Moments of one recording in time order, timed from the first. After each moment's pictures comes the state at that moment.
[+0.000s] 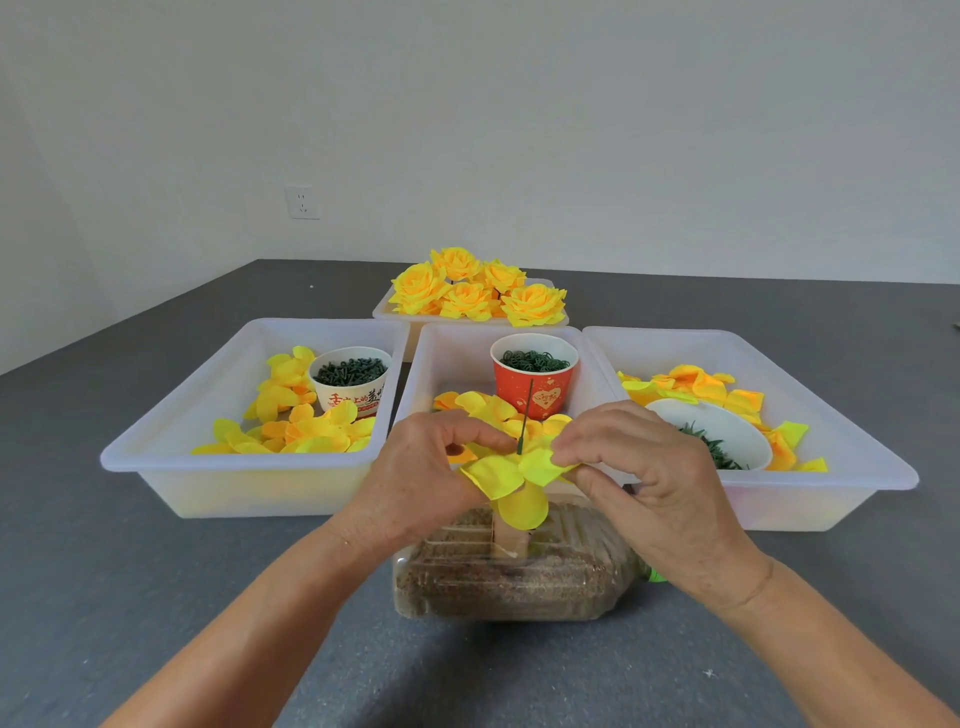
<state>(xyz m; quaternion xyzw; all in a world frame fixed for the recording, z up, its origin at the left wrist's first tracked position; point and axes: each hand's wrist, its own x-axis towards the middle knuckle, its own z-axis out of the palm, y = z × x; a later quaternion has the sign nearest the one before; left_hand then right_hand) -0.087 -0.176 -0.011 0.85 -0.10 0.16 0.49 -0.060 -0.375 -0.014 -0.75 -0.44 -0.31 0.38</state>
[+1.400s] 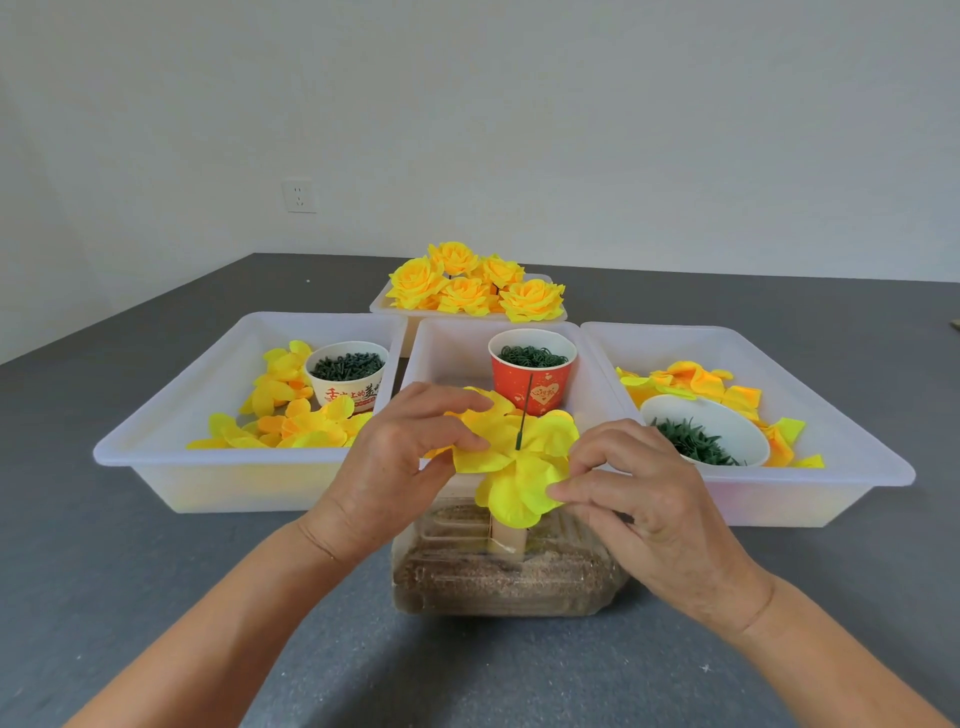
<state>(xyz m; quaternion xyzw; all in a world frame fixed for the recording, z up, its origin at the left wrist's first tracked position) -0.084 -0.154 -0.019 0.87 -0.25 0.32 0.29 -0.066 -0.382 -0.024 -0.78 -0.46 -0.32 0.27</state>
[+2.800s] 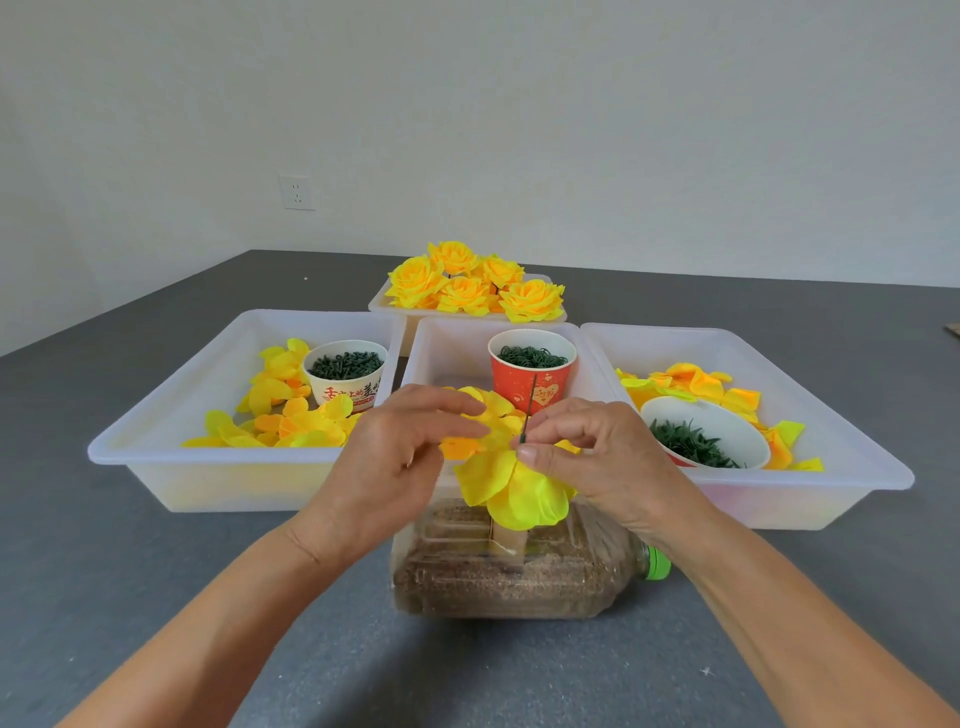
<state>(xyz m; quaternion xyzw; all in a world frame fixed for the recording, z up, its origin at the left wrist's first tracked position) -0.092 -0.154 -0.012 0.86 -0.20 0.29 0.36 -0.046 -0.346 -0.004 -0.81 -0.27 -0.02 0.53</state>
